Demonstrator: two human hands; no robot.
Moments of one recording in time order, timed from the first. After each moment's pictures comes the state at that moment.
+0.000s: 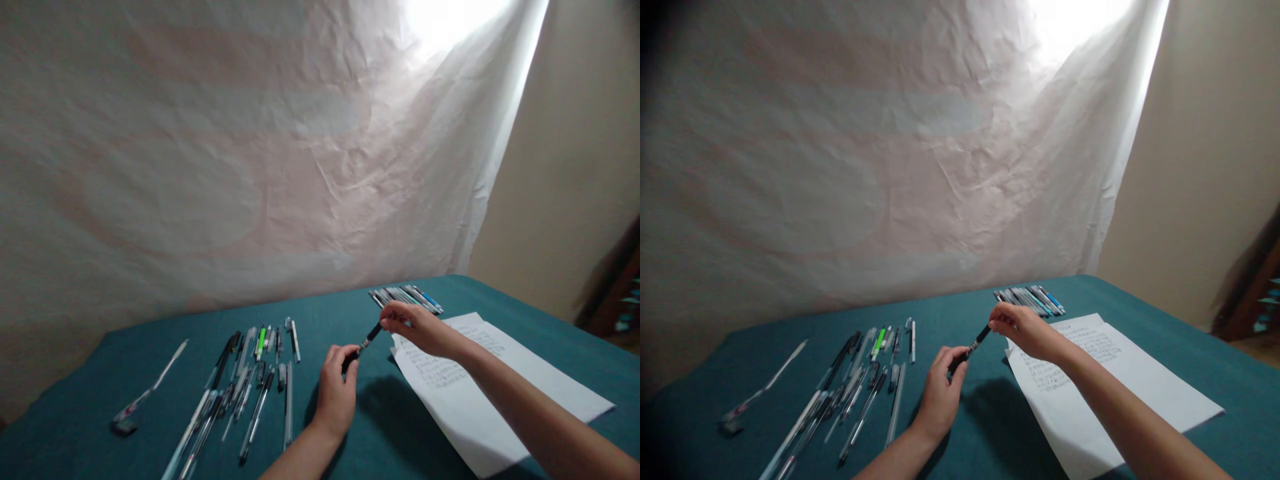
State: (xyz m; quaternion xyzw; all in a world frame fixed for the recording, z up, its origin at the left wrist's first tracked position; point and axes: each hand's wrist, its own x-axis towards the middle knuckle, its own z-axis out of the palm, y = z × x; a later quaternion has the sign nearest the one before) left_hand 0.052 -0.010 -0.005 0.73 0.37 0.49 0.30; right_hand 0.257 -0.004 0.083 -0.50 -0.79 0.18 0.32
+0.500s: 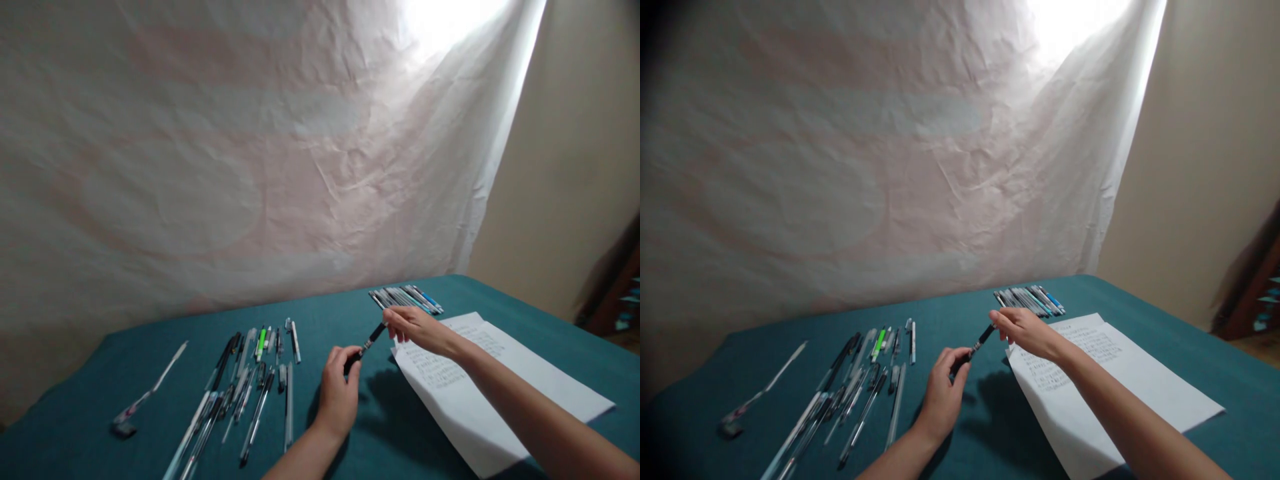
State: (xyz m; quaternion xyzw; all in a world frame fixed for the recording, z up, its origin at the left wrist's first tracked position) left_hand 0.054 -0.009 -0.004 0.73 0.37 0.49 0.31; right_hand 0.259 0.001 0.072 -0.52 -0.74 0.28 0.33
